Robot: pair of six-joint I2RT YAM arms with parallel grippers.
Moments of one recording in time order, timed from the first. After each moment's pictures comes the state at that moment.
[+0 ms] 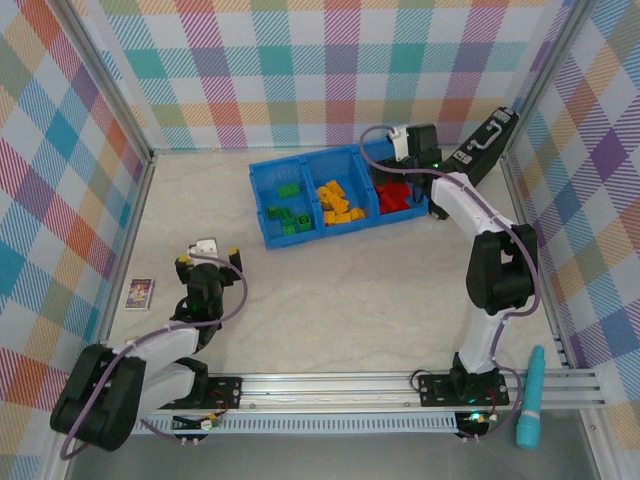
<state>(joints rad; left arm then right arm) -0.27 1.13 0.16 0.63 -0.51 -0.08 0.26 1.87 1.58 -0.39 -0.02 -0.12</state>
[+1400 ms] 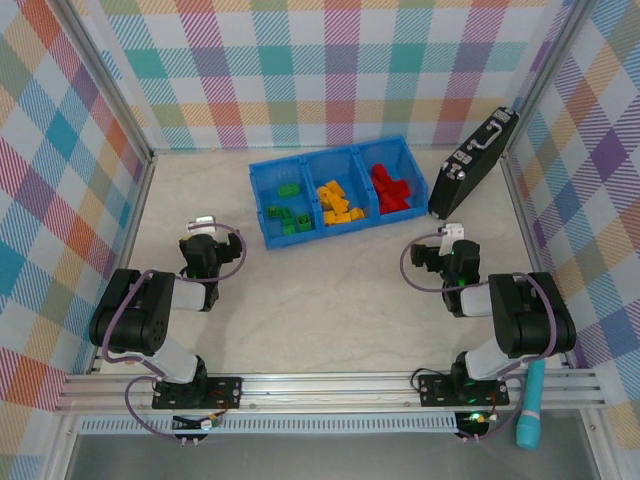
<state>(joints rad) -0.09 1.58 0.39 0.80 -0.24 -0.11 0.04 1.54 0.31 0.80 -0.05 0.02</state>
